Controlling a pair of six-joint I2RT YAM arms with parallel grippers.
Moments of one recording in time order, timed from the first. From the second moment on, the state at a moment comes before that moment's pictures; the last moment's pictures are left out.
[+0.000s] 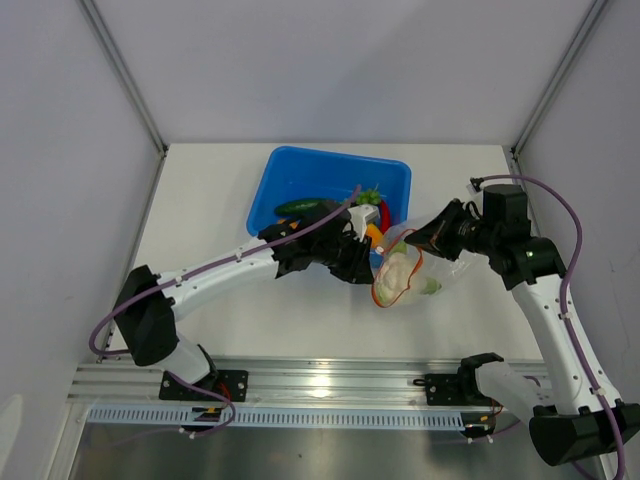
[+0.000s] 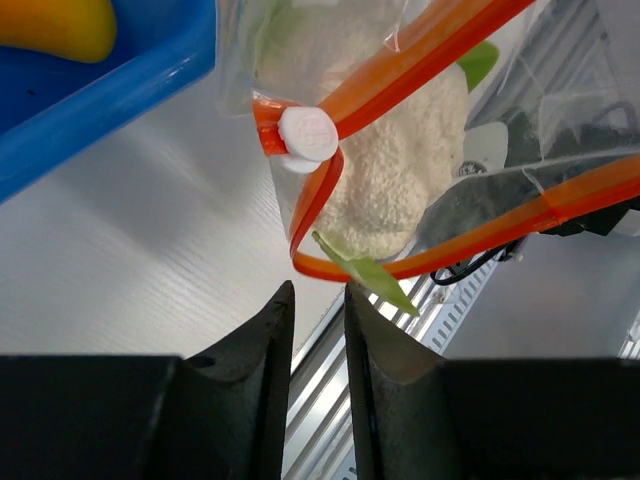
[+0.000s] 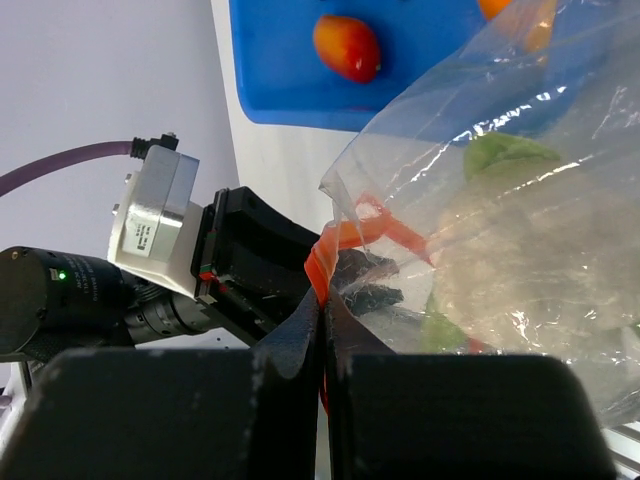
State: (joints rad) left arm -0.92 1.54 1.26 -0.44 0.31 -0.44; right arm 0.21 0.99 1.15 -0.78 -0.50 0.88
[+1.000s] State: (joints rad) left arm -0.92 1.66 1.21 -0.37 0.36 -0.44; right arm 0.19 1.03 1.19 -0.77 -0.51 0.88
